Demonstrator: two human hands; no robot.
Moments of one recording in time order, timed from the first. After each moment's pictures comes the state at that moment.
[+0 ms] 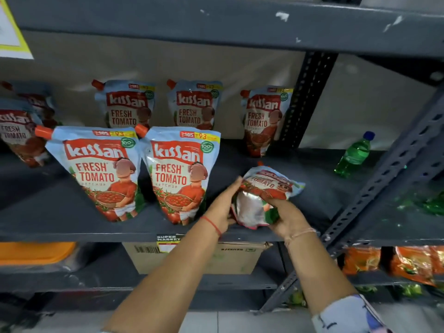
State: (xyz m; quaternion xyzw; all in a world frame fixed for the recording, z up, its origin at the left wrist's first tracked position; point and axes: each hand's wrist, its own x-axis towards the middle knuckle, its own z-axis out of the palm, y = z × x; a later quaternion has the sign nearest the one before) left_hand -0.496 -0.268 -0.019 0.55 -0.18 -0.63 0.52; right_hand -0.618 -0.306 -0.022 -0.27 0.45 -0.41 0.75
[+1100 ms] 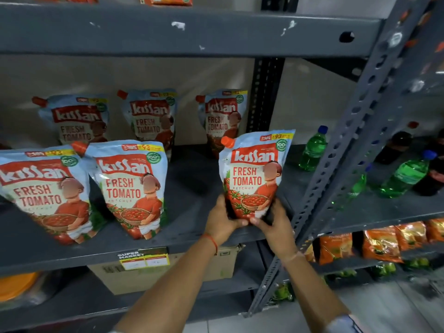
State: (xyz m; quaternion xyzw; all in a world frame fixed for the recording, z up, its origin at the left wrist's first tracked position) left_hand -0.558 -0.283 -0.062 0.58 -0.50 -0.43 0.48; right_hand -0.706 -0.291 -0.049 -0.63 0.49 -0.42 0.42
